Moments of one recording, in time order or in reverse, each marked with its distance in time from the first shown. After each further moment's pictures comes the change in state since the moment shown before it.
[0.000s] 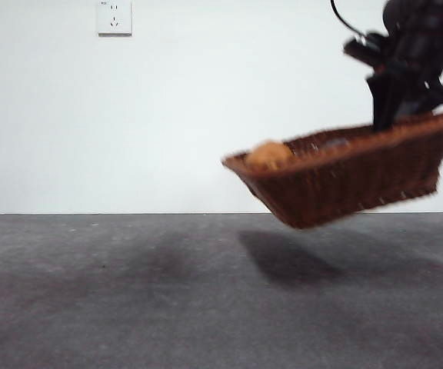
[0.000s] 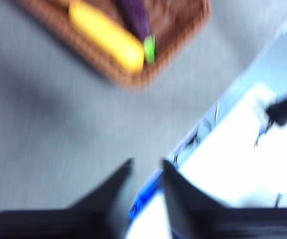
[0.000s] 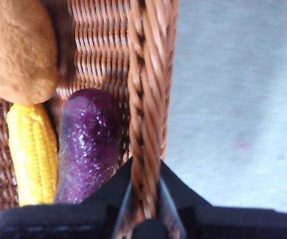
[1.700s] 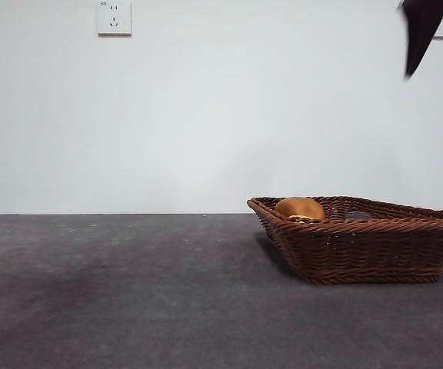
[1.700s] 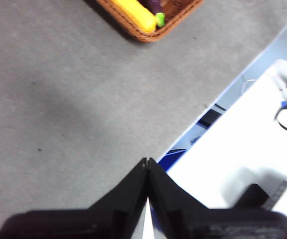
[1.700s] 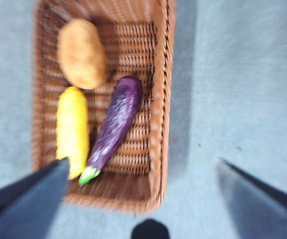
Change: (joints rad) left arm 0.000 -0.176 0.000 -0.180 -0.097 0.025; right arm -0.141 -0.274 0.000 -0.043 0.087 -0.044
